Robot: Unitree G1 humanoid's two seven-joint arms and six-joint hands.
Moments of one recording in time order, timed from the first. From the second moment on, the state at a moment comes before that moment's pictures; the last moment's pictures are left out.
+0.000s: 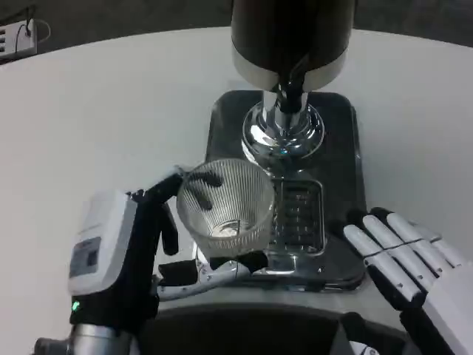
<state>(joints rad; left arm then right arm) -0.14 0.20 -0.05 -0.15 0.68 -0.29 0.29 0.35 -0.40 -0.10 -0.62 -0.93 -0.40 -0.16</state>
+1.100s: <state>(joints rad) -0.62 0.20 -0.21 0.47 0.71 -0.29 0.47 0.39 -0.36 -0.12 -0.65 -0.92 -0.36 -0.14</state>
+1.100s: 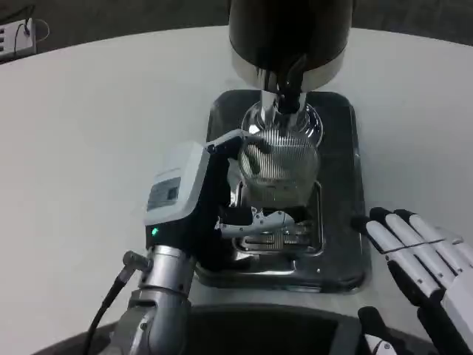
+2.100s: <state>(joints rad) -0.52 0.22 -0.19 0.35 0.59 -0.33 0.46 0.39 -0.37 -0.14 -0.65 -0.89 -0.36 -0.13</state>
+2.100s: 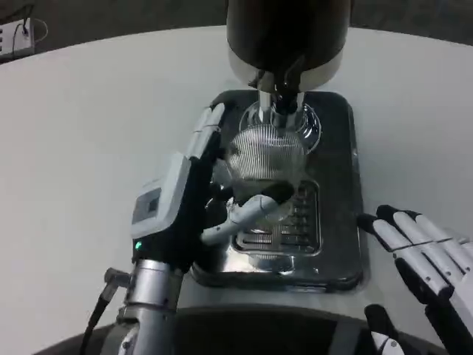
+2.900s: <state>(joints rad) -0.34 0.13 -0.14 -0.41 0.34 -0.17 0.06 0.44 -0.37 -0.13 -0.65 -0.88 -0.38 -0.12</state>
